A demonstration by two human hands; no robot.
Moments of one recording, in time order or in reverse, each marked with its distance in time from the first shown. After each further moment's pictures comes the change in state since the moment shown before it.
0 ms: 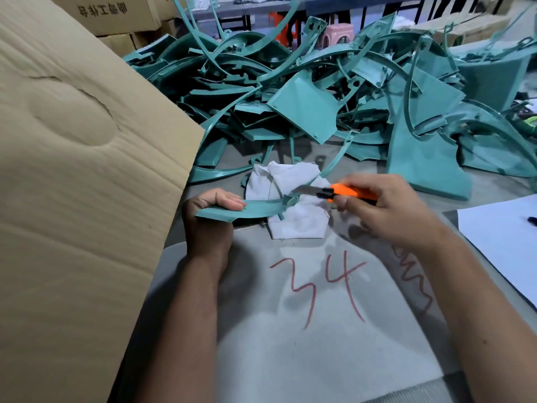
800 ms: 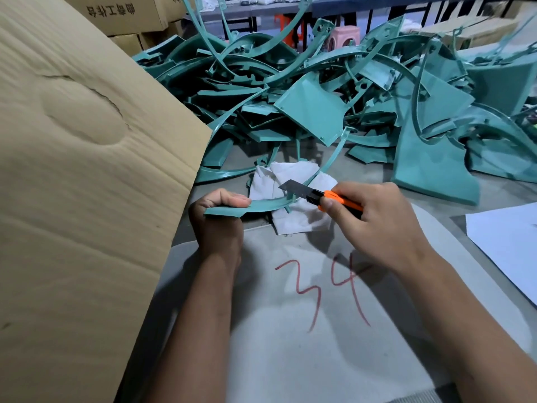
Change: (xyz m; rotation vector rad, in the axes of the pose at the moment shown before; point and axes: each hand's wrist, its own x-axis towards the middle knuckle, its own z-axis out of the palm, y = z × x) left_hand 0.000 -0.009 0.012 0.032 0.204 -0.027; right_hand -0.006 -0.036 0.024 -0.227 0.147 0.067
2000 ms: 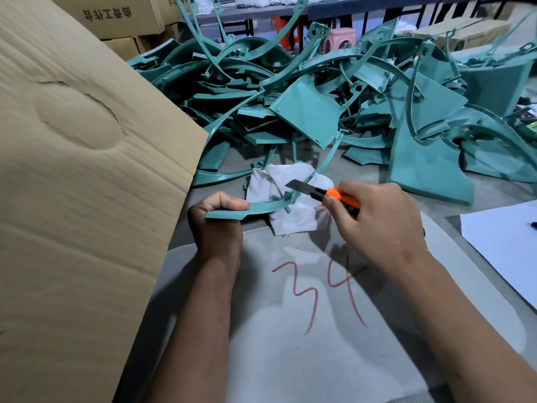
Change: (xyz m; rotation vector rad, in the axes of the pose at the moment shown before) left_hand -0.004 0.002 0.001 0.107 0.029 -0.022; right_hand 0.000 0.000 0.002 -0.287 0.098 0.058
